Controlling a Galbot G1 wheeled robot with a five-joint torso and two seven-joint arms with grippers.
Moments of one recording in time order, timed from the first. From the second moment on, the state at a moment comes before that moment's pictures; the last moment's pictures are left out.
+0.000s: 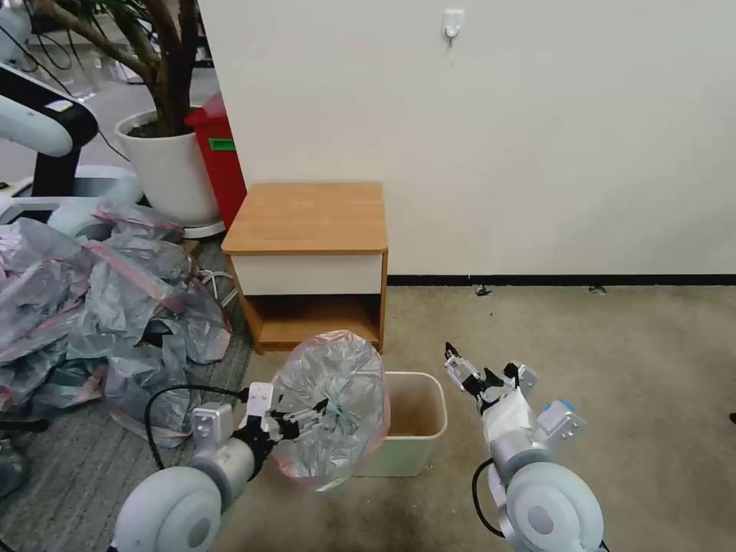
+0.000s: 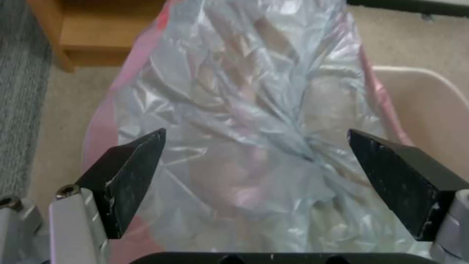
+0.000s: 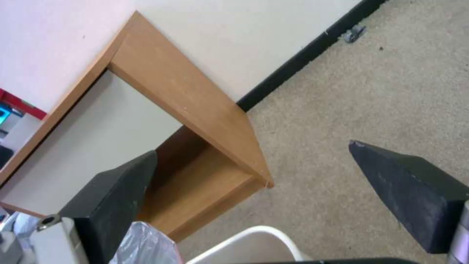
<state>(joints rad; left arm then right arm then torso) 1.59 -1.14 -0.48 -2.28 -0.71 0.74 -0.18 -1.49 1.29 0.28 2.20 0.90 -0.18 0.55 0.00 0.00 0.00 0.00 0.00</state>
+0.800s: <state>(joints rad) 1.50 -1.17 -0.39 -2.16 -0.70 0.74 -0.24 -1.51 1.30 0.29 2.18 0.89 -0.16 0.55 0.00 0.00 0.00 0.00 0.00</state>
